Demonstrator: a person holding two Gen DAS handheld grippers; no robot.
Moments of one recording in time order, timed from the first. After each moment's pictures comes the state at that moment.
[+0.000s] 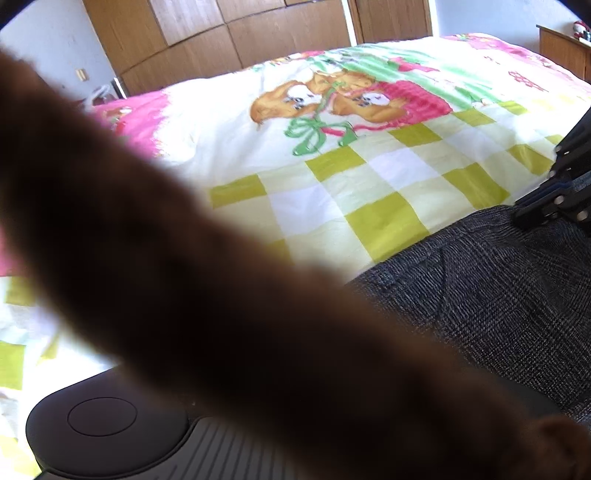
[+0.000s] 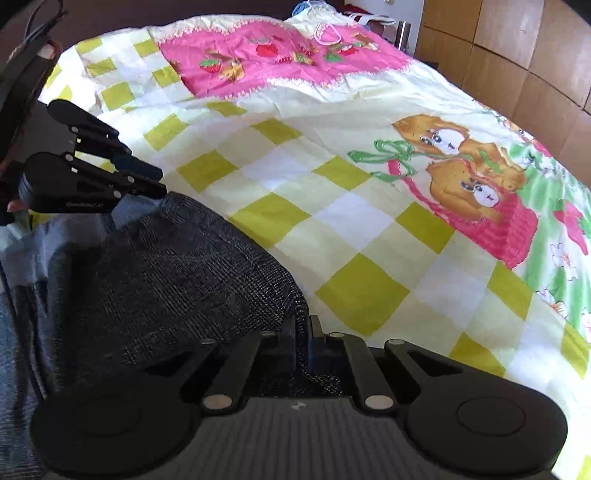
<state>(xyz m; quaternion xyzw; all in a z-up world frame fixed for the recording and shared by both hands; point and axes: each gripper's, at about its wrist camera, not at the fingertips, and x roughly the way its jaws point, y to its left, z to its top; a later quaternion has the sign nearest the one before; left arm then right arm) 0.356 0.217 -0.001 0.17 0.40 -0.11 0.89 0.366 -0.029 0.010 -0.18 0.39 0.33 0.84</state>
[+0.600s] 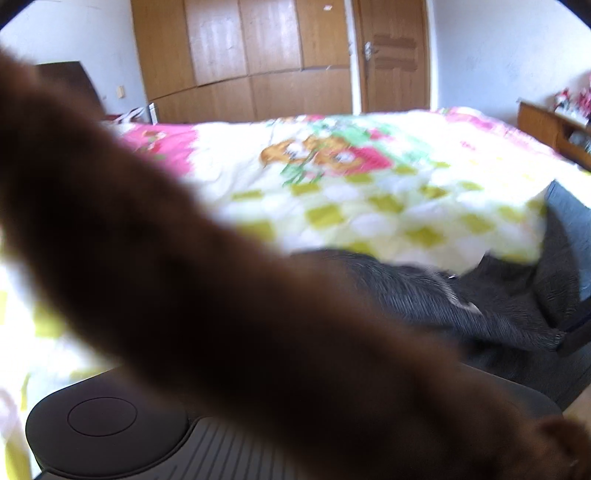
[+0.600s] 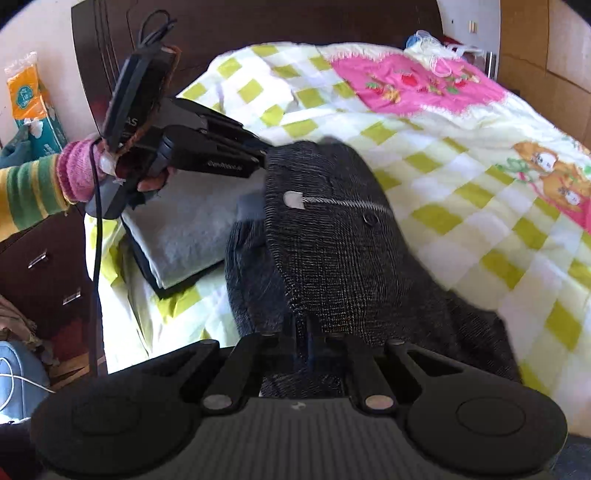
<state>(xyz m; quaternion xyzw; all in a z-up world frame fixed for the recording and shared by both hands) 0.149 0.254 0.039 0.10 0.33 -0.11 0.93 0.118 -0.008 0.032 -0.15 0.38 0.46 0.79</state>
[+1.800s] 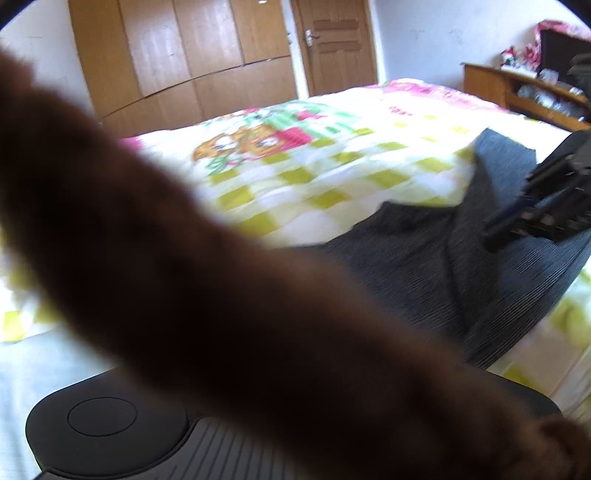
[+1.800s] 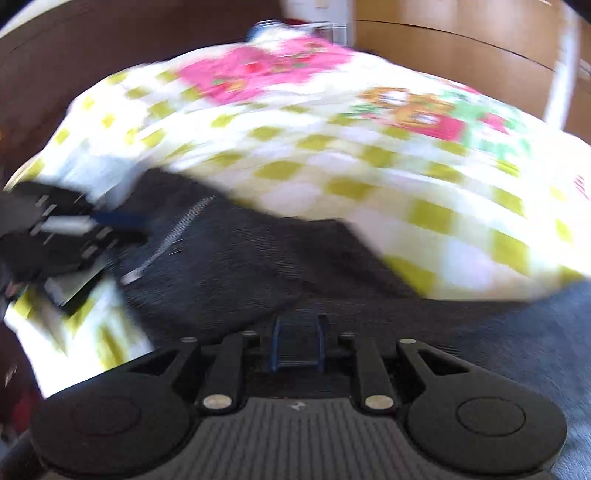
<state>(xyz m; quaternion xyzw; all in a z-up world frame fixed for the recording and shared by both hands) 0.095 0.163 0.026 0.14 0.33 -0.20 0.91 0.131 -0.119 0.030 -0.06 0.41 0.24 0.88</state>
